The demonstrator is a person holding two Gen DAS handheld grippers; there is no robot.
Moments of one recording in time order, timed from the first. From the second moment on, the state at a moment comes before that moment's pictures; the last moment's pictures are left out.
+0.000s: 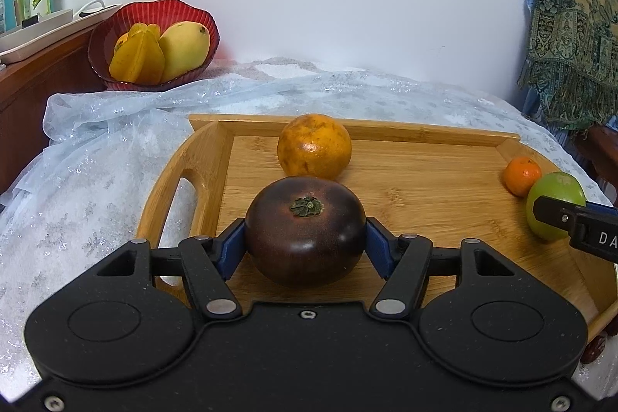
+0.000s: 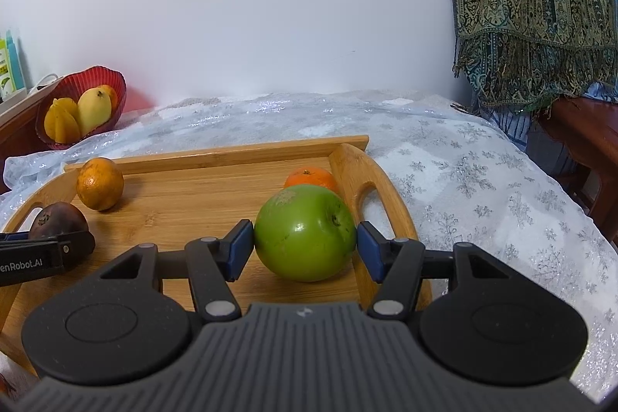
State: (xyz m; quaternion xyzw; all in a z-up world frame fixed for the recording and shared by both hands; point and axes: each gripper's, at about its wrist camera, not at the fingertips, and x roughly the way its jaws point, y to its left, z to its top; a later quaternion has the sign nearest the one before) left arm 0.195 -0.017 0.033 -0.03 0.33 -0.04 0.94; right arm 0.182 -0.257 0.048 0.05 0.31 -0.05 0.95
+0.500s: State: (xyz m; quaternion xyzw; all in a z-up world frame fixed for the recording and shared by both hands) left arm 0.193 -0.020 0.028 -0.01 0.34 -0.05 0.94; right arm 0.181 -0.259 0.048 0.06 0.31 -0.05 0.95
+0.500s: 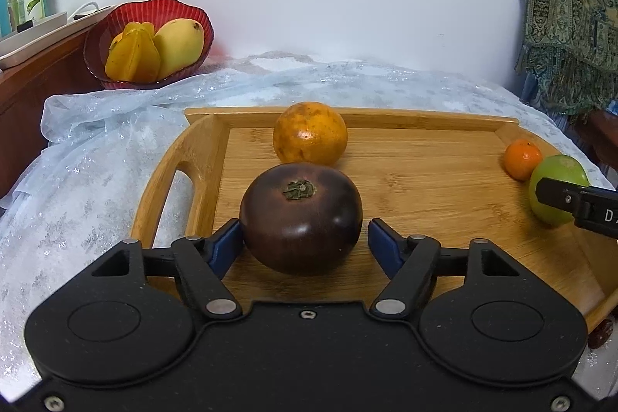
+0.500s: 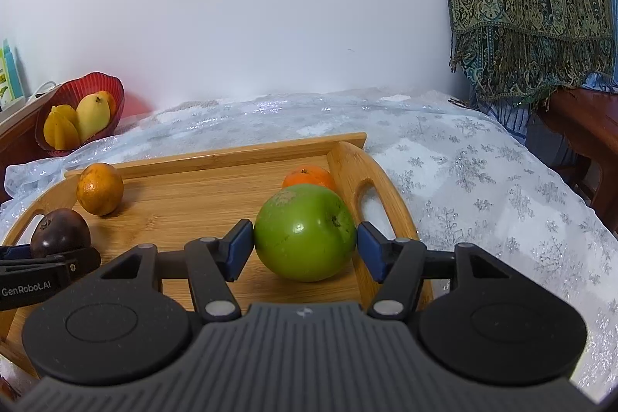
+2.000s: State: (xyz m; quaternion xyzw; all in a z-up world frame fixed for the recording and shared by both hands) left arm 0.166 -0.001 0.047 -0.05 0.32 -0.05 0.95; right arm 0.160 -0.257 0.053 0.09 0.30 -0.04 0.95
